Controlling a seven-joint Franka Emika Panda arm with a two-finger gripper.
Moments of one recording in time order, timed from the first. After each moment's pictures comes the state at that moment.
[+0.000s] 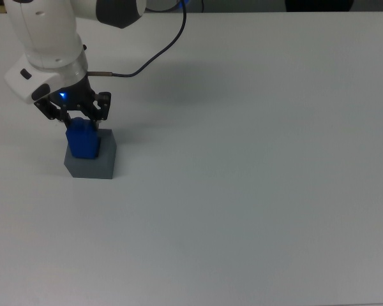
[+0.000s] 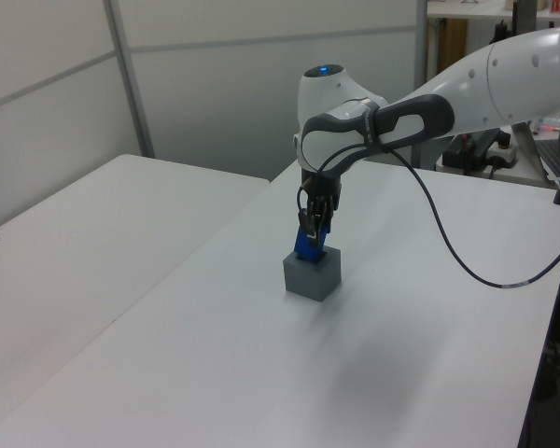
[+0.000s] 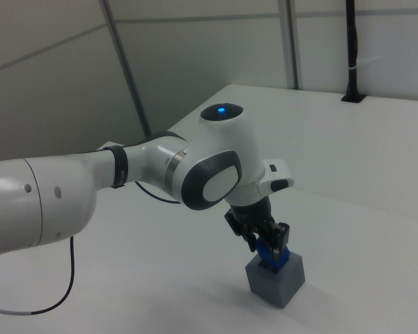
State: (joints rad) arm -0.17 0.29 -0.03 -1.71 -0.01 2.09 -0.20
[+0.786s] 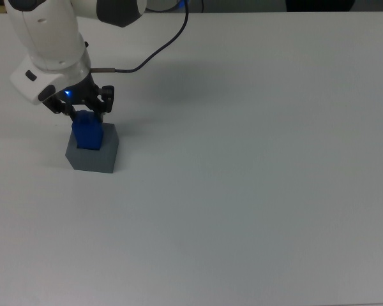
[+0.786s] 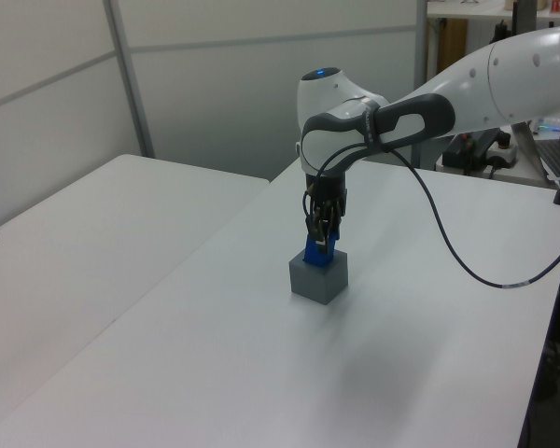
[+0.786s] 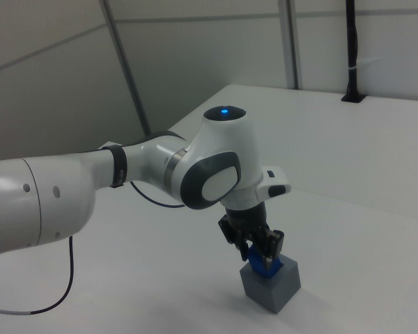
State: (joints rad) arm -0.17 0.29 -0.02 -1.71 -0.01 2.00 -0.23
